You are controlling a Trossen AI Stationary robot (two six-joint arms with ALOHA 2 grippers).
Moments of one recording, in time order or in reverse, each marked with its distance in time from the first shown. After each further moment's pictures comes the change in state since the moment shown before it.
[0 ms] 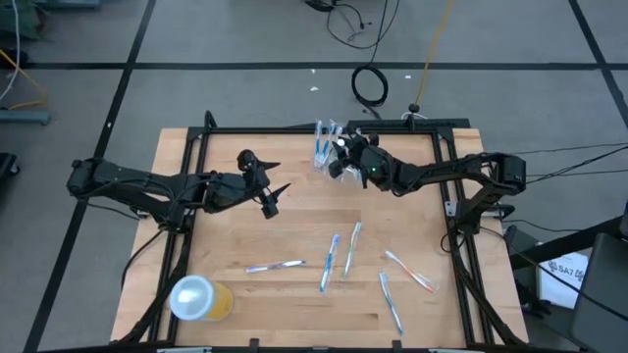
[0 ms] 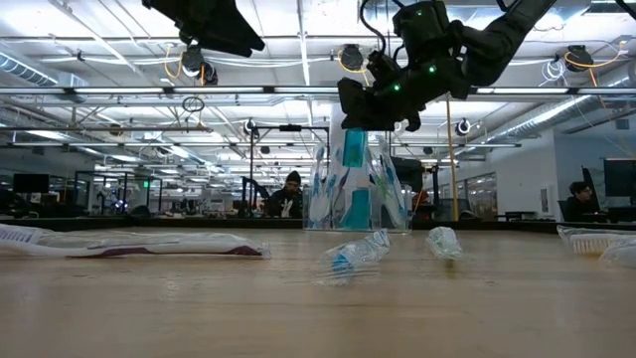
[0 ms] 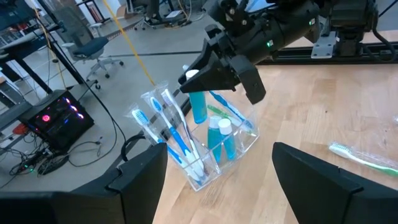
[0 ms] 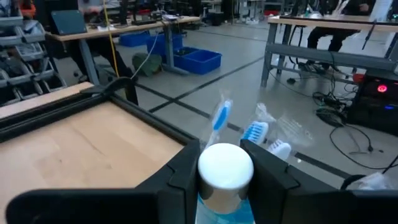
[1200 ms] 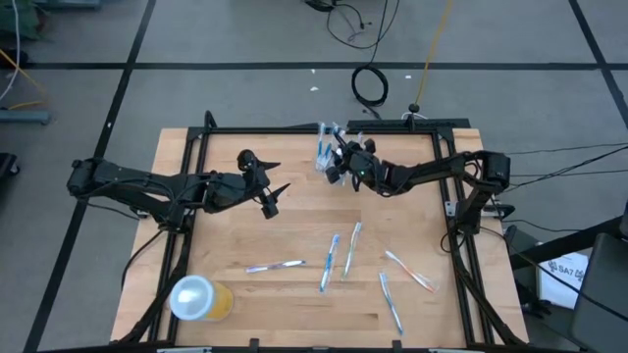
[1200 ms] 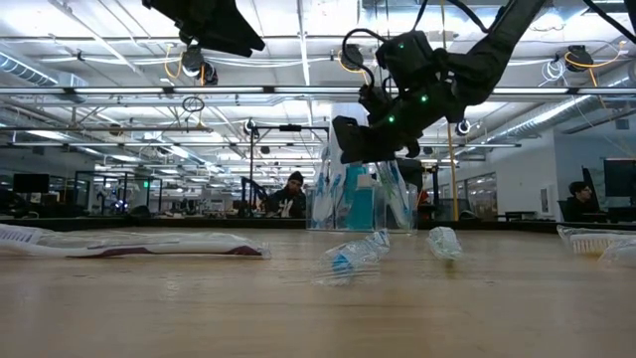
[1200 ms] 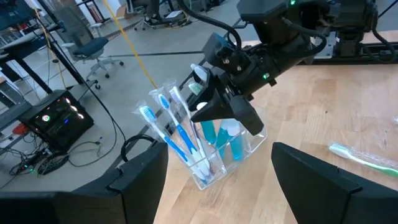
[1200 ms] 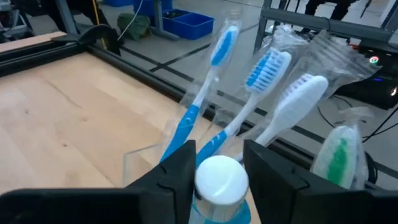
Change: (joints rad) left arm 0.000 0.000 0.000 0.001 0.000 0.000; right arm -0.014 0.122 0.010 -0.064 0.004 0.054
